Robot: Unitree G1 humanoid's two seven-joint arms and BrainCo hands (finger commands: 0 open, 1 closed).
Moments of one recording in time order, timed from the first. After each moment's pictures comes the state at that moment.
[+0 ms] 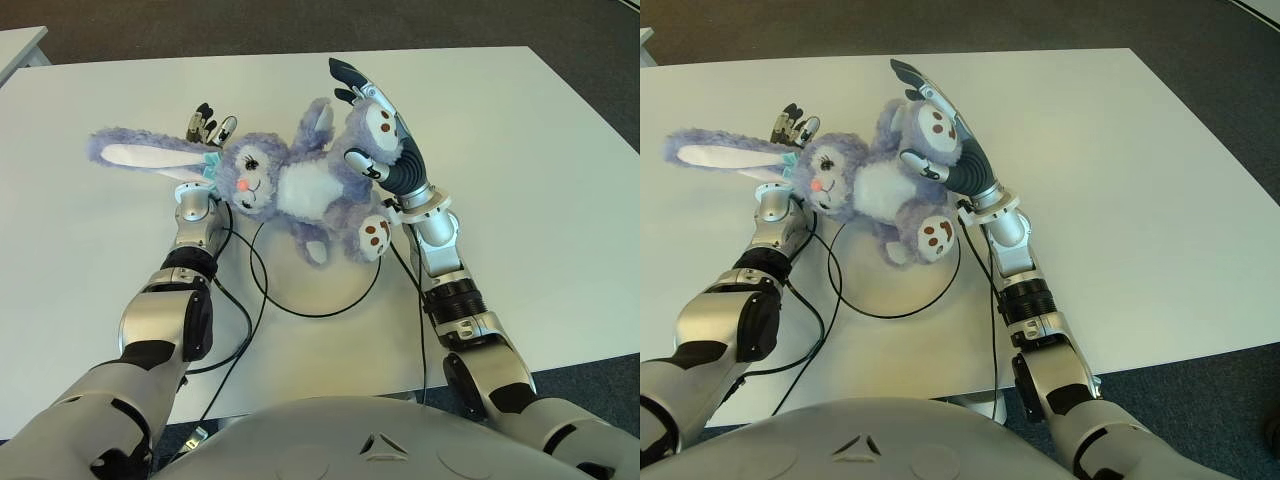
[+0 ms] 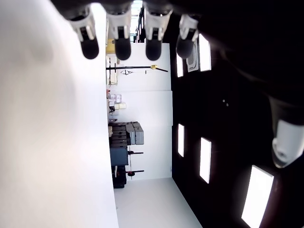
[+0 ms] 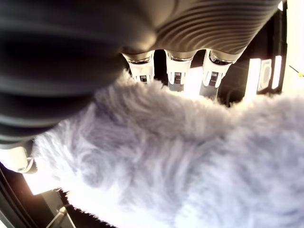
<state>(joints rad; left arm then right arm) -0.65 0.17 0.22 1.12 -0.09 -0.51 0.06 -0.45 -0.12 0.17 0.31 0.00 -0.81 0.25</state>
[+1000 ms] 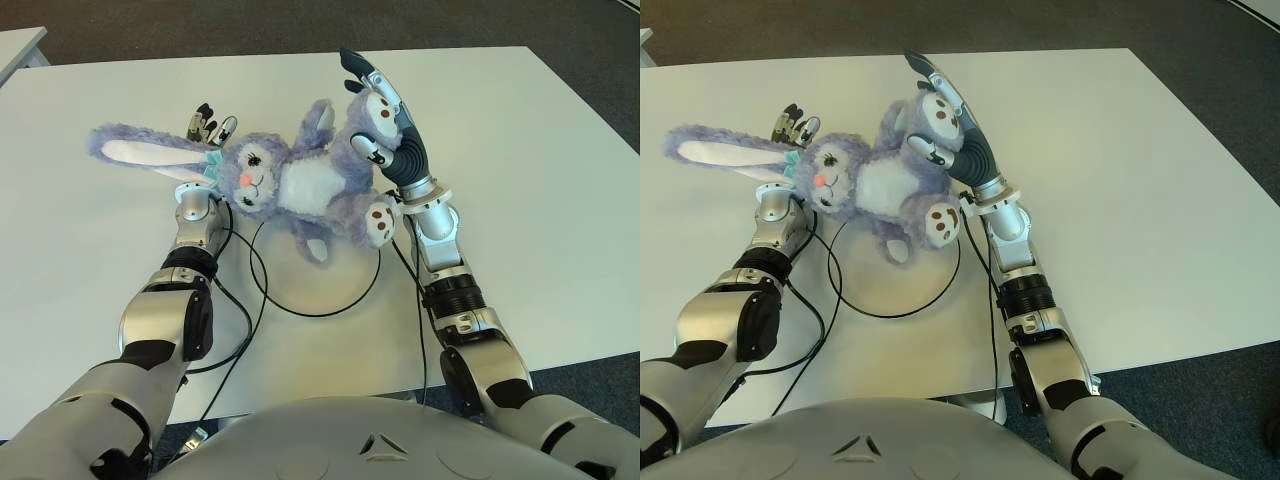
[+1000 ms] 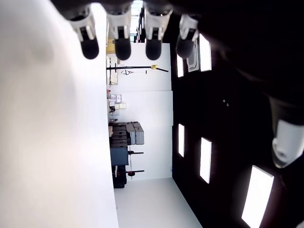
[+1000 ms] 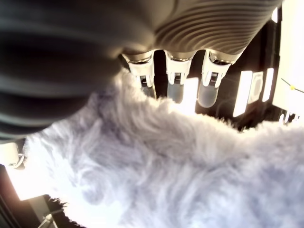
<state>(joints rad) -0.65 0.17 0.22 1.13 -0.09 -0.51 0.06 -0.48 -0.10 0.12 0.35 -0.07 -0.78 0.18</state>
